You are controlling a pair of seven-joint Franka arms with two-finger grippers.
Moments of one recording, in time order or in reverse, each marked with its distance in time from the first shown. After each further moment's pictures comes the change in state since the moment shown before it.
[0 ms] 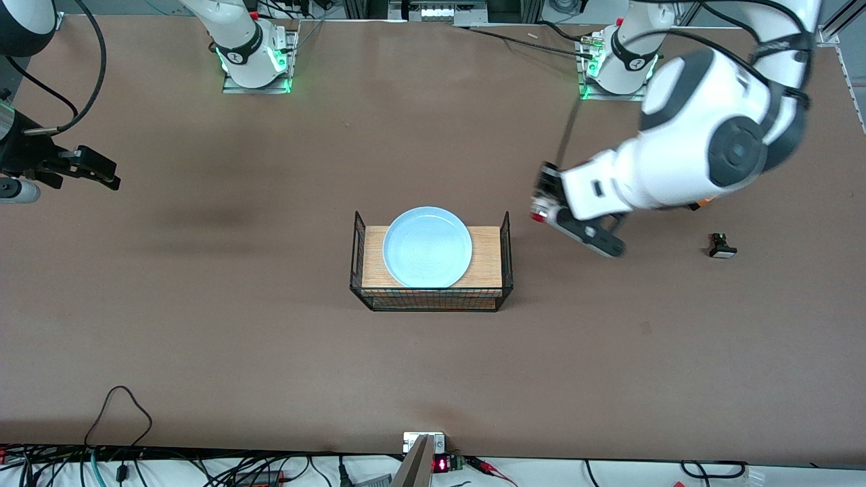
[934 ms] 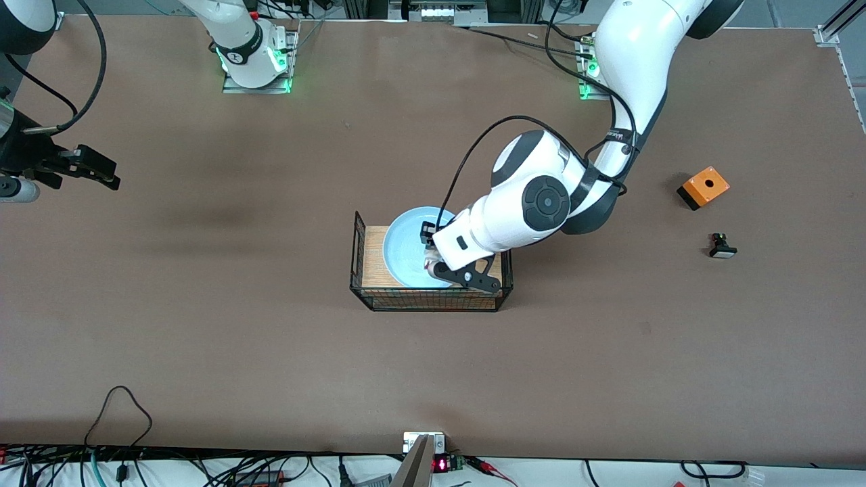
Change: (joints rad) left arm -0.250 0.372 0.048 0.209 0.048 0.388 -0.249; right arm 0.002 0.000 0.001 0.002 0.000 -0.001 -0.002
